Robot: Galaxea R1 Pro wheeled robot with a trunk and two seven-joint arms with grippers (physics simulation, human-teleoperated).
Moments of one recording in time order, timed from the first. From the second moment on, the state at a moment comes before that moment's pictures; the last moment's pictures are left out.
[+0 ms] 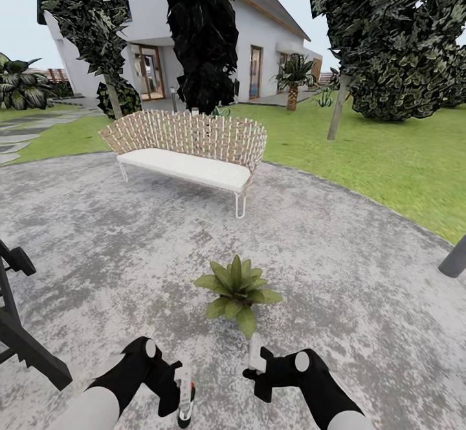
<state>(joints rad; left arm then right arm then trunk) -0.59 -0.03 0.02 -0.53 -1.11 -0.06 -1.14 -0.49 0.17 -0.17 -0.66 1.07 -0.26 0.90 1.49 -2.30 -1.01</state>
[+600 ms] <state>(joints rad) -0.59 -0.05 -0.08 -0.53 -1.10 -0.06 -1.04 -0.50 0.17 -0.15 -0.66 1.01 -0.26 0.91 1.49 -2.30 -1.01</state>
